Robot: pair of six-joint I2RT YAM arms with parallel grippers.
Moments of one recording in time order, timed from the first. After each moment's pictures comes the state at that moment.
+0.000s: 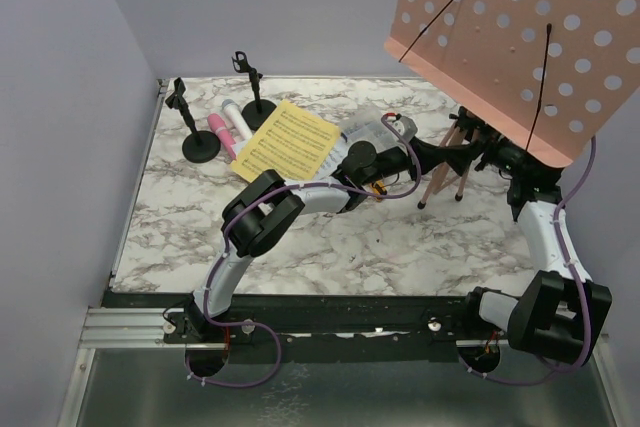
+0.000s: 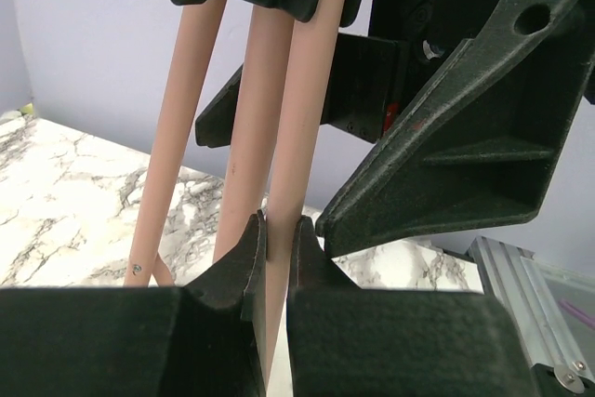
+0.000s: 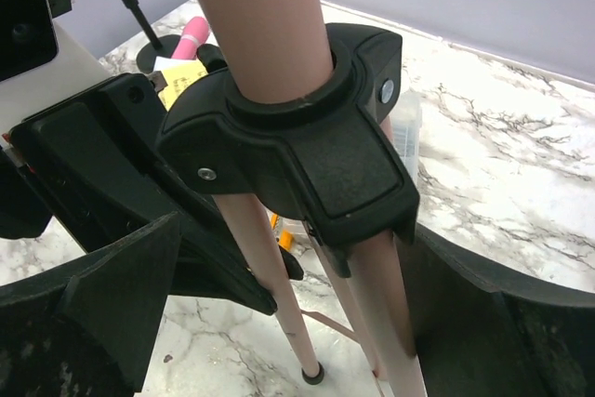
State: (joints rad) left arm -0.90 2.19 1.44 1.09 0.40 -0.38; right arm -0.28 1.16 0.76 0.29 -1.10 0.08
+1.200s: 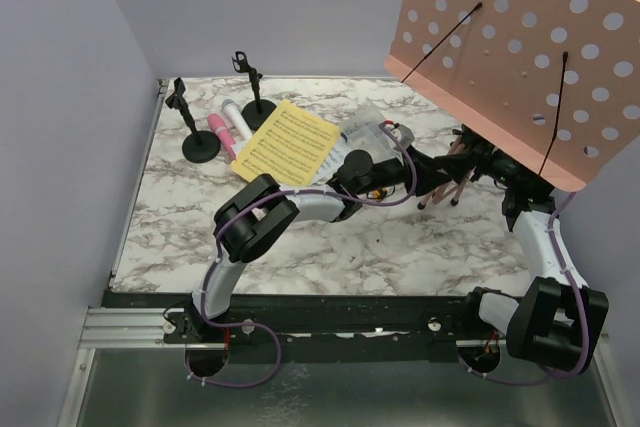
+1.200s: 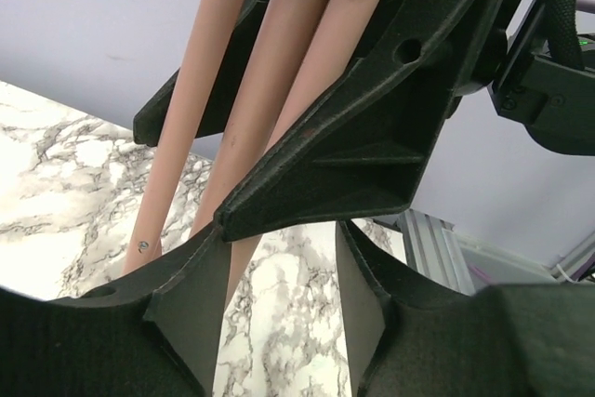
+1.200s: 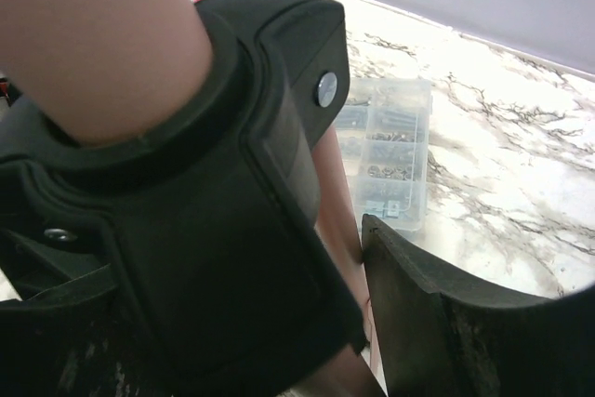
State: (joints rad) left arm -0.93 2.12 1.32 1.11 0.45 -0.50; right arm -0.28 1.13 0.66 0.35 -1.09 0.05
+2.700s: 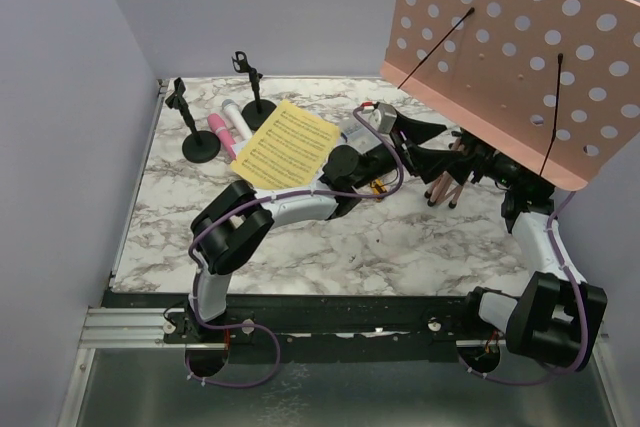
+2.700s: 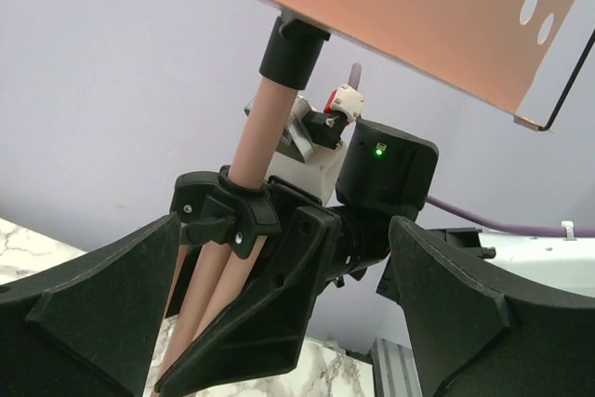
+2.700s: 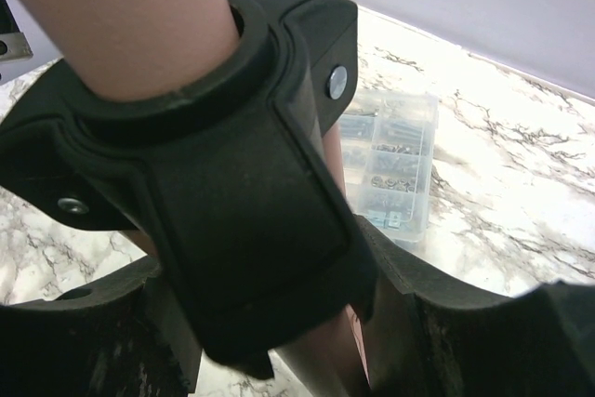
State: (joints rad) left arm -0.95 1.94 1.31 1.20 0.26 -0.56; right arm -0.29 1.13 0.62 0.47 -1.17 0.08
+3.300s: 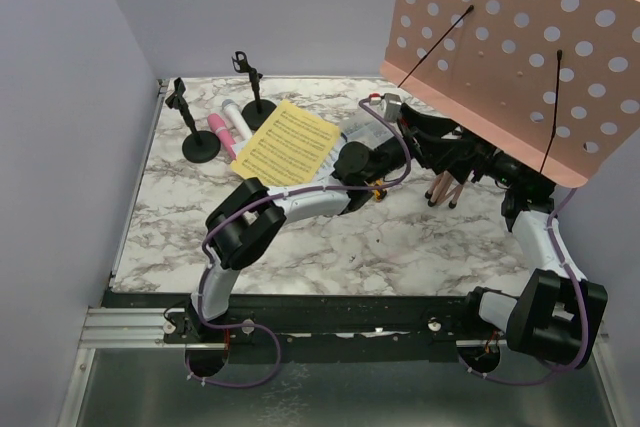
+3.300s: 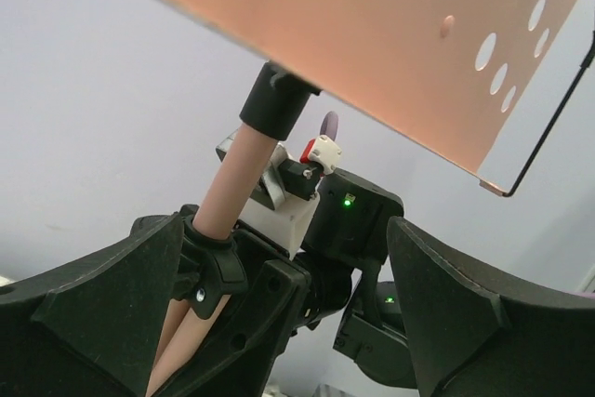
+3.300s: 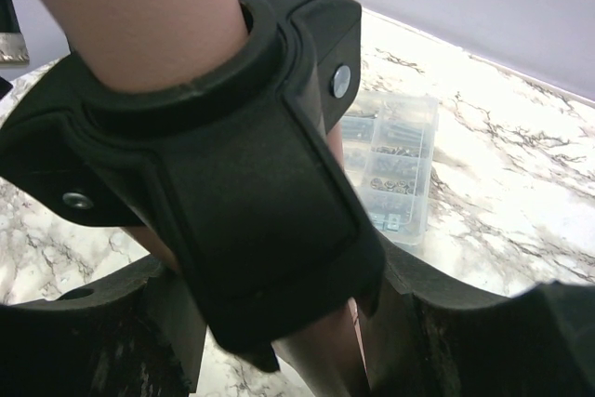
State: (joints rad) left arm -0.96 2.03 1.45 1.22 0.23 -0.72; right arm -0.29 1.15 0.63 0.48 -1.18 0.08
